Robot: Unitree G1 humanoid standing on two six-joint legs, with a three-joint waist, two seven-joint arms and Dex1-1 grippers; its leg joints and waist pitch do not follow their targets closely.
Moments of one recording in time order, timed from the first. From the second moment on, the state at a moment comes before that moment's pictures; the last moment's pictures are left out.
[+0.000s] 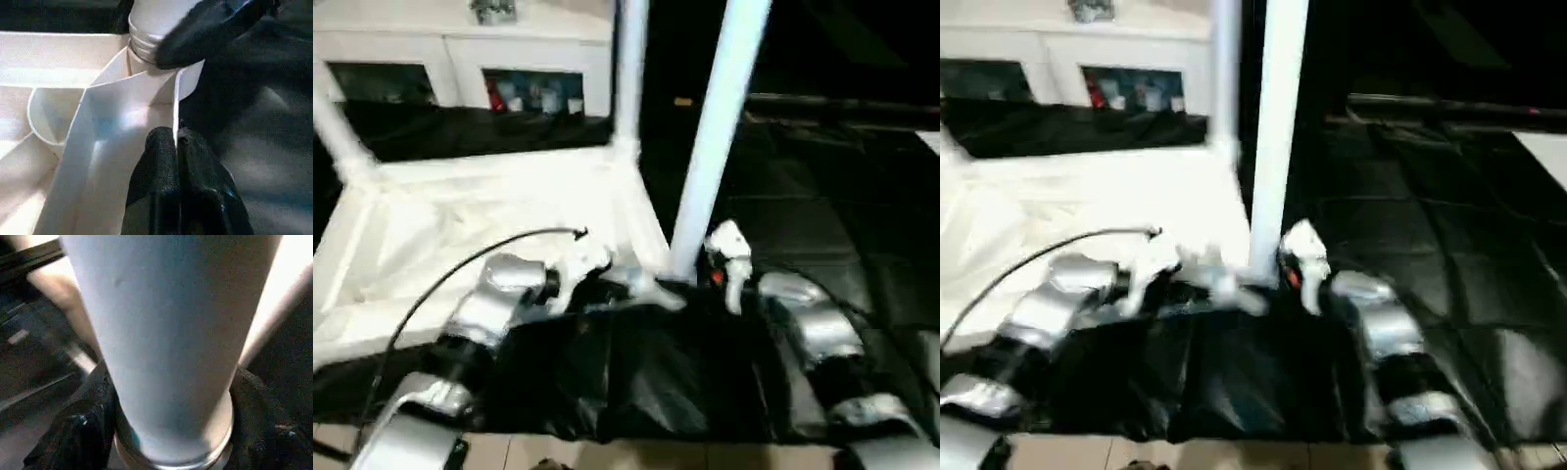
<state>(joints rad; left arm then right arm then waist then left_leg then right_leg) -0.60 0.27 -0.23 0.59 0.06 0.13 -1.02 -0.55 -0.18 0.06 0.66 0.09 0.14 0.78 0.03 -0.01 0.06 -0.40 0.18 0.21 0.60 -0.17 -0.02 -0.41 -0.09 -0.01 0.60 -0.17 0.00</state>
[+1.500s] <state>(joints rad) -0.56 0.35 -0.26 0.50 0.00 0.15 -1.23 -0.58 -0.33 0.17 0.66 0.11 0.08 1.19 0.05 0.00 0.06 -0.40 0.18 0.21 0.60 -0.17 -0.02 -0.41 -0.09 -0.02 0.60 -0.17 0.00</state>
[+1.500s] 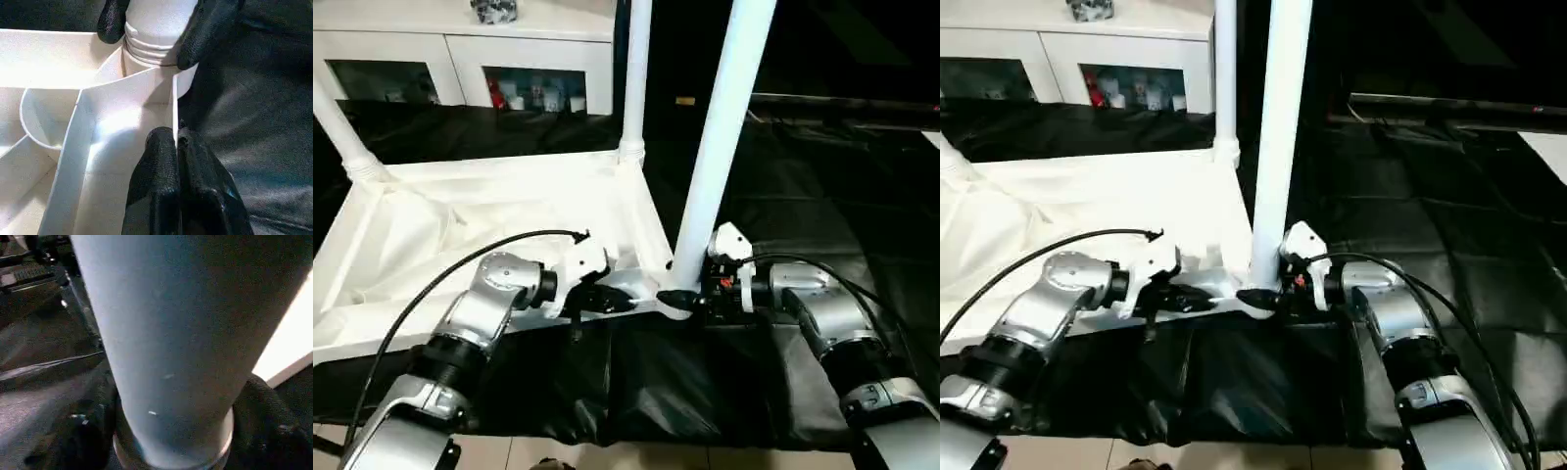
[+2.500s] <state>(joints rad) -0.68 0.14 -0.23 0.69 0.12 0.15 -0.74 -0.66 -0.04 -0.02 0.85 0.06 0.03 0.30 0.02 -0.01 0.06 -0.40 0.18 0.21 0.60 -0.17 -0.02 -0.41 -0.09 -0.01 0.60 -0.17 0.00</state>
